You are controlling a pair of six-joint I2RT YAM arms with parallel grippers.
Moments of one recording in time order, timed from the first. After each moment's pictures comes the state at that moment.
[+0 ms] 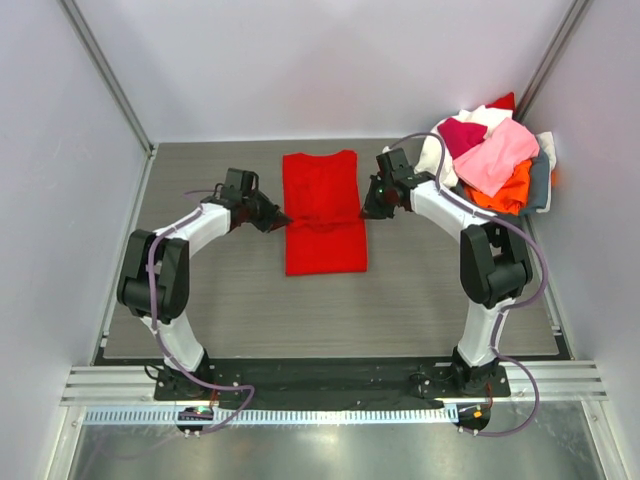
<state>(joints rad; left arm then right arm) -0.28 1.78 1.16 -0.24 0.32 -1.14 0.37 1.87 1.42 -0.48 -0.12 0.60</state>
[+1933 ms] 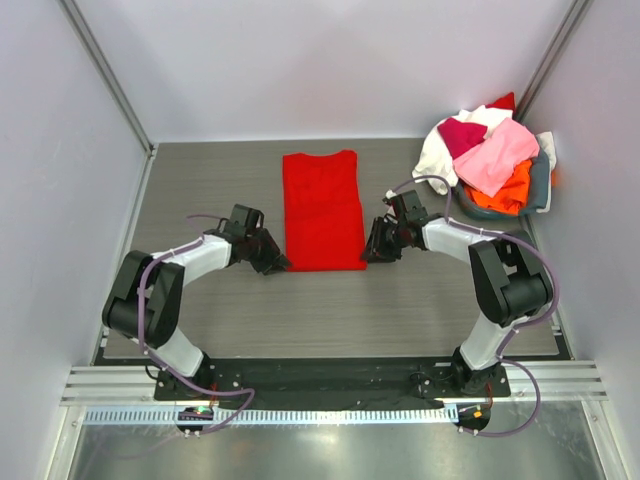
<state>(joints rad) -0.35 1.61 0.84 -0.25 0.30 -0.94 0.35 1.72 0.96 -0.26 -0.37 0.55</state>
